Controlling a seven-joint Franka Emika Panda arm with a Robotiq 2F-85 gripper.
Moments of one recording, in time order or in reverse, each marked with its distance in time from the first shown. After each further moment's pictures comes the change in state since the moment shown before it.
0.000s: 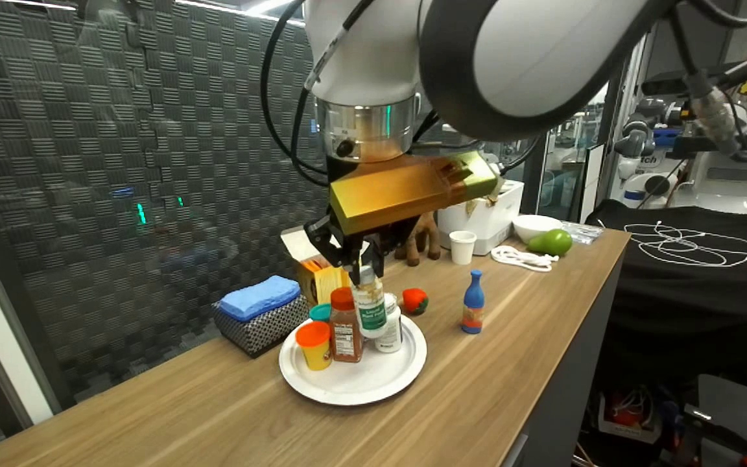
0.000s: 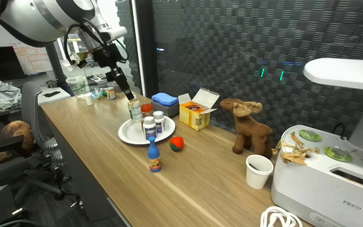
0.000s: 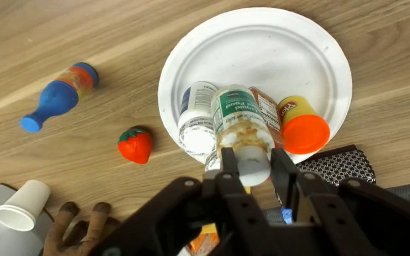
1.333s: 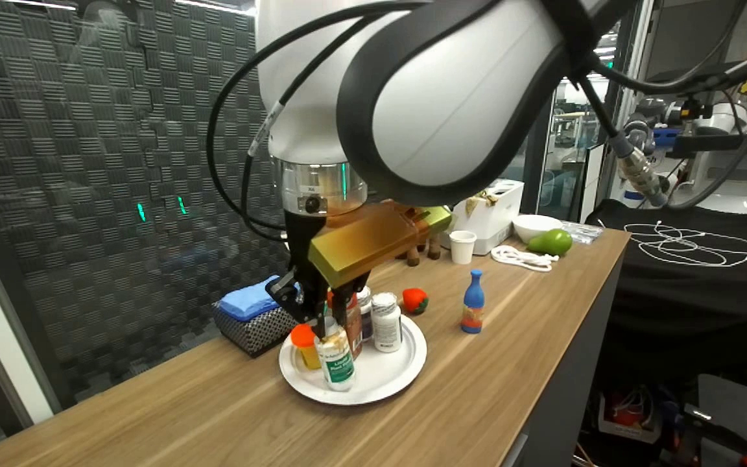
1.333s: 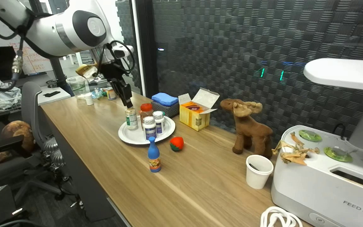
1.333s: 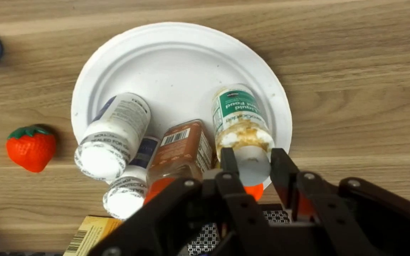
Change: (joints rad) arm 0.100 0.171 -0.066 0.103 0.134 0.072 -0.356
